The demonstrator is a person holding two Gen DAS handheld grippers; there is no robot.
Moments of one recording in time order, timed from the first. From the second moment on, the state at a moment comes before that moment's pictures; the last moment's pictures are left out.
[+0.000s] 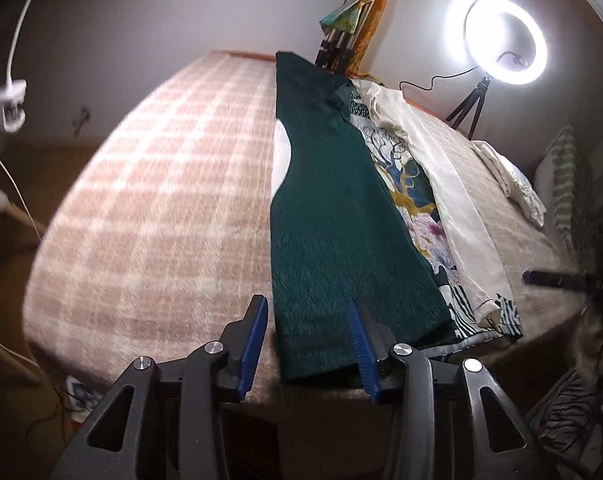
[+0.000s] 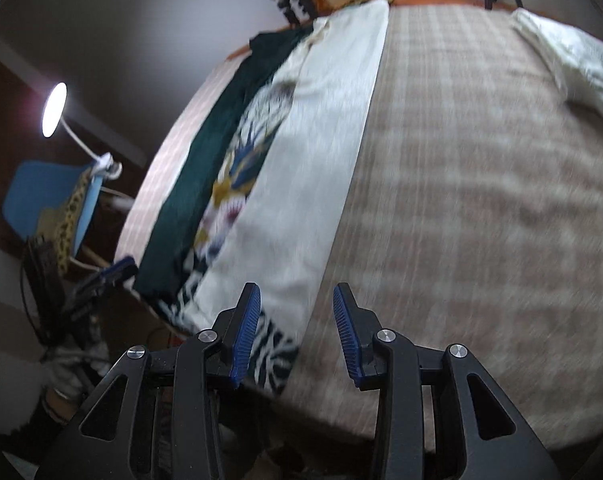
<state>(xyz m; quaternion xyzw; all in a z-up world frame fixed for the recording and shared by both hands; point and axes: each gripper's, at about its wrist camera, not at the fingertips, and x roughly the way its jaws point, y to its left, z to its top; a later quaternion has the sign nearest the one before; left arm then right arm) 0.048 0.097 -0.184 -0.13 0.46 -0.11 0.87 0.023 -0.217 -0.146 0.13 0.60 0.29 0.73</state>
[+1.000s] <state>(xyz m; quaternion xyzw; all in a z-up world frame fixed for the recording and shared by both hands) 0.031 0.113 -0.154 -0.20 0.45 -0.14 0.86 -0.012 -0.226 -0.155 0.24 0.58 0.36 0.69</state>
